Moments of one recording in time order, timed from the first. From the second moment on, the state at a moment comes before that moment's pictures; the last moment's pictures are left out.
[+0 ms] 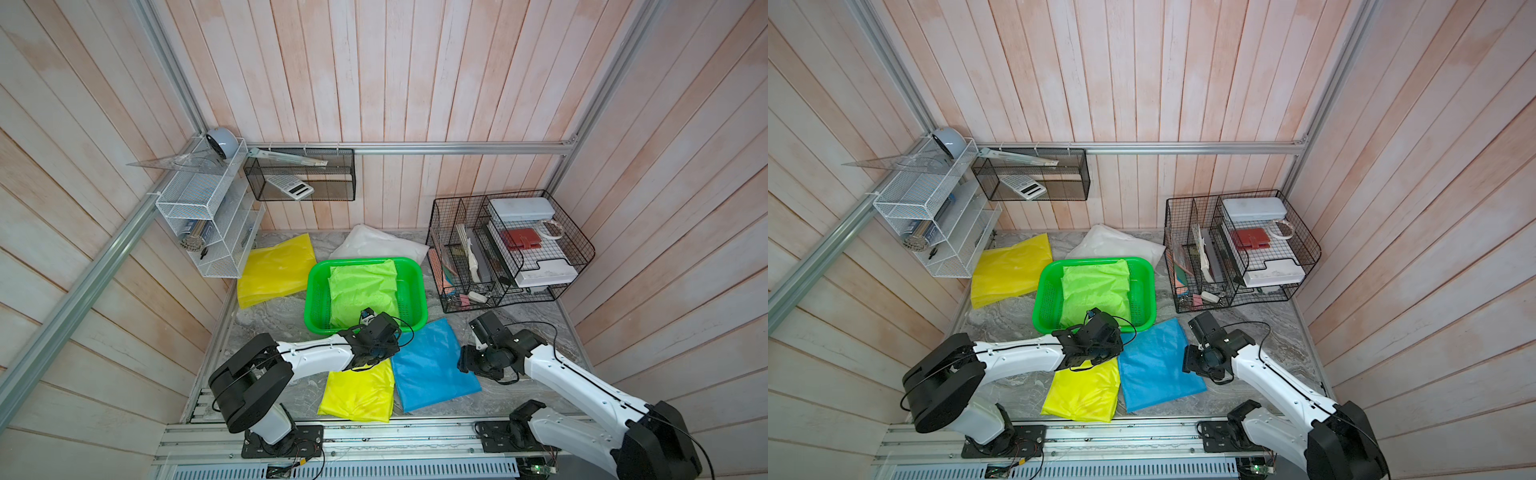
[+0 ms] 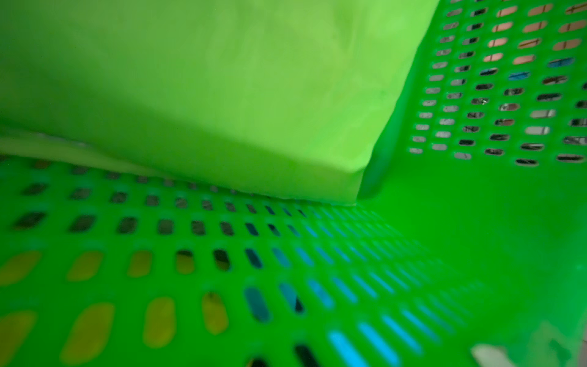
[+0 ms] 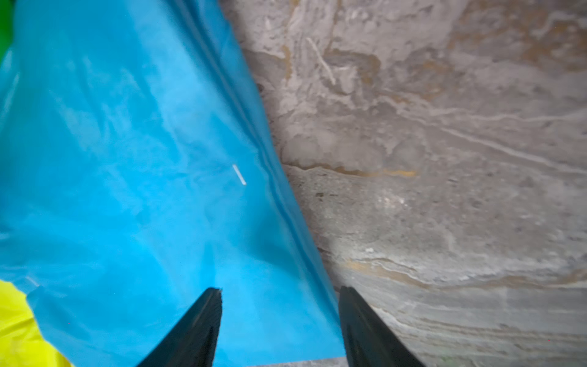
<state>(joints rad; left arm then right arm) -0.89 1.57 0.77 -0.16 -0.04 -1.18 0.53 1.05 0.59 -0.86 -0.08 0.73</state>
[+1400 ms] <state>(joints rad) -0.89 1.61 0.82 -0.24 -0.08 -1.14 0.46 0.95 0.47 -0.87 -0.33 0.78</state>
